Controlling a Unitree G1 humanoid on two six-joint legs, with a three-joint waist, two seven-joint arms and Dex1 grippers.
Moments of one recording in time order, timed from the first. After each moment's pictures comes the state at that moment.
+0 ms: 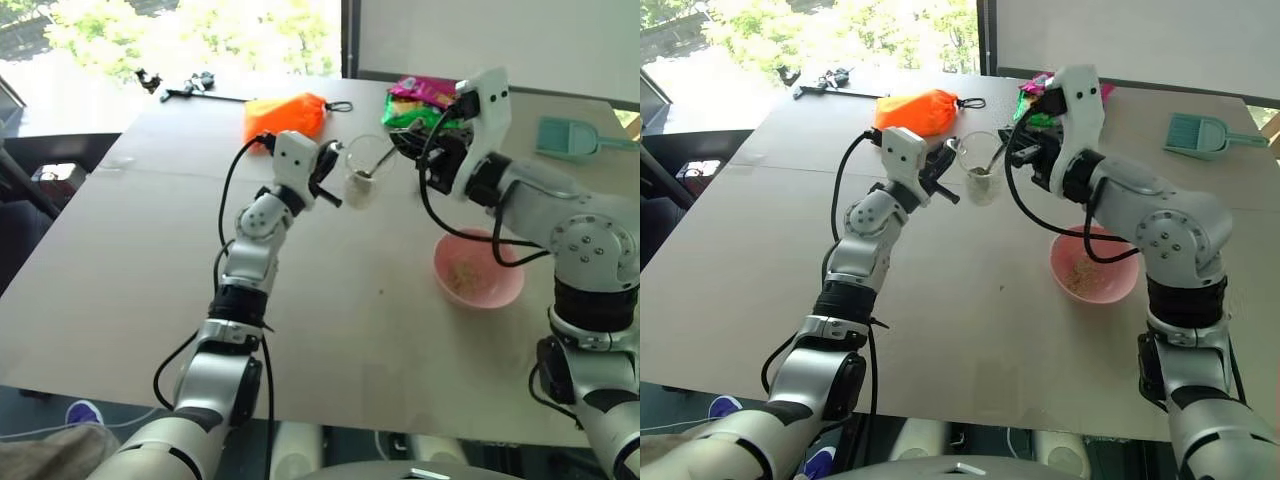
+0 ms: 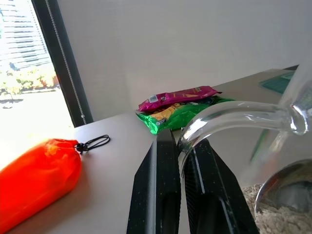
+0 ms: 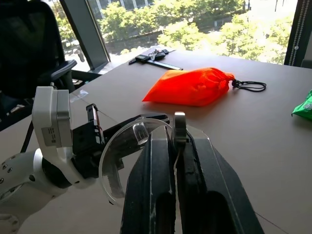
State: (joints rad) left arm -0.74 0.23 -0.01 0.42 -0.10 -0.12 -0.45; right arm -0.82 -0.38 -0.09 -0.33 0.92 1.06 0.06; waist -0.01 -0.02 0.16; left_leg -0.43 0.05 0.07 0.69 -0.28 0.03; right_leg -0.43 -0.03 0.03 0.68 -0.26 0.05
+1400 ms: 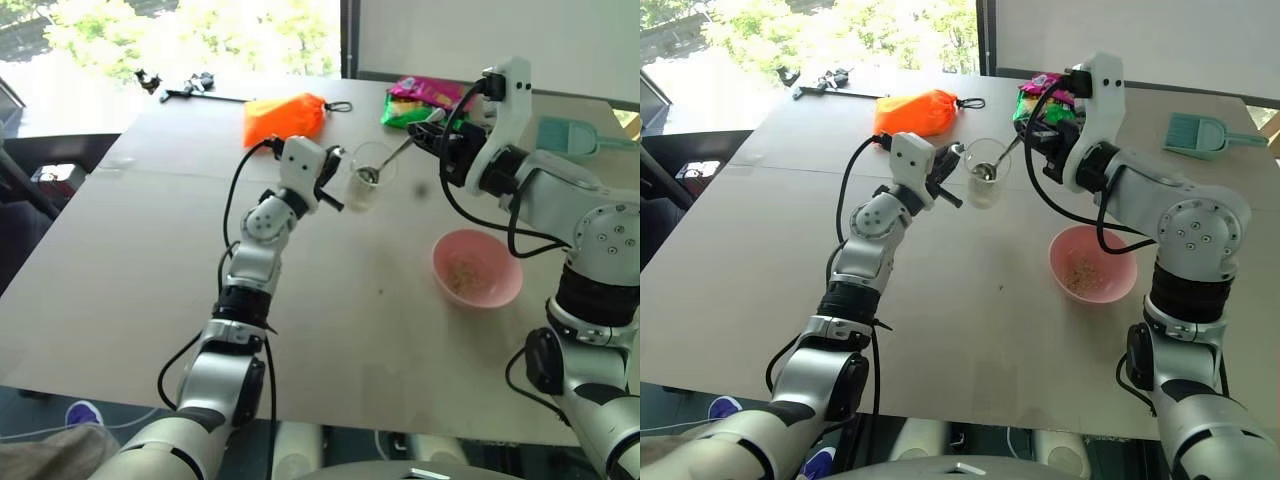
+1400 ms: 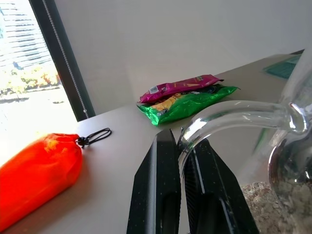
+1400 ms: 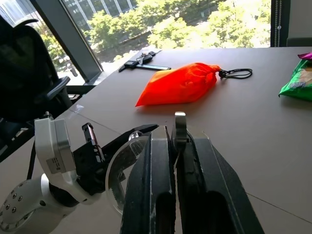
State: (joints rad) left arm -0.74 0.21 -0.01 0.45 -0.03 -0.12 -0.43; right arm -0.85 -0.34 -0.22 -0.31 1.04 1.18 -0.08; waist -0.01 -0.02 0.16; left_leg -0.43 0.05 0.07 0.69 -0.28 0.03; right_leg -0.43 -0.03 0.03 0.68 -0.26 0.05
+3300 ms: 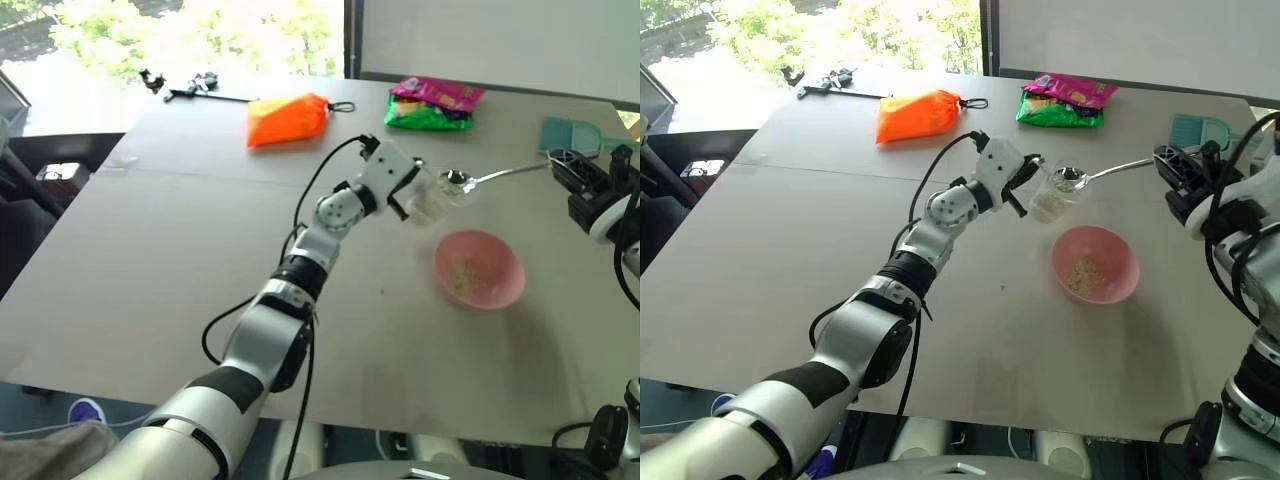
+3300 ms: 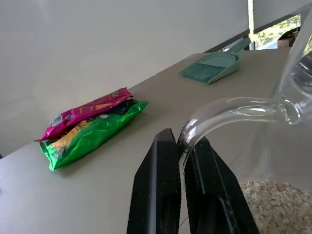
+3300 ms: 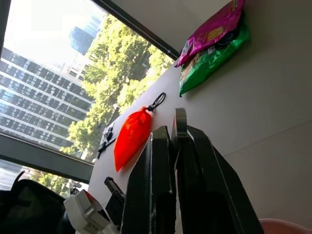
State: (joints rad) left arm -1.03 0.01 -0.16 0.94 0.08 -0.35 -0.49; right arm -0.35 -0.53 -0.61 -0.45 1.96 0.78 -0.75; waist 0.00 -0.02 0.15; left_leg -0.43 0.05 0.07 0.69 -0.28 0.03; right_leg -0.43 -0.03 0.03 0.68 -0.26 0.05
